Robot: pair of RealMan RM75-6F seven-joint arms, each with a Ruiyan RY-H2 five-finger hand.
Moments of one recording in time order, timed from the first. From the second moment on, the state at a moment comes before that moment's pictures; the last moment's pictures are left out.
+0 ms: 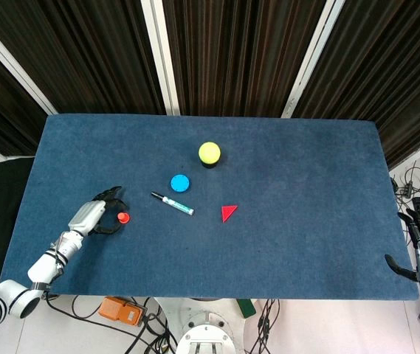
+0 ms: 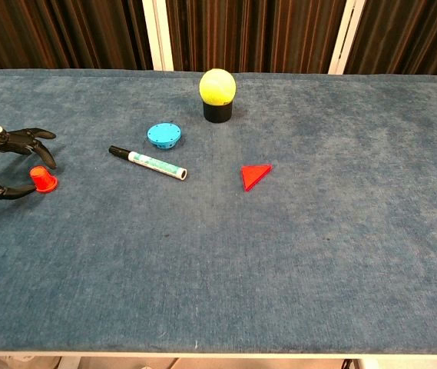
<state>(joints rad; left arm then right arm) -0.55 -1.50 0.04 -1.08 1.55 0.95 -0.70 0.02 -1.03 0.06 -1.70 -1.45 1.47 0.02</state>
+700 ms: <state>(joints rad) -0.56 -1.50 0.04 -1.09 1.54 0.94 -0.69 0.02 -1.03 0.06 -1.71 -1.43 1.46 0.02</state>
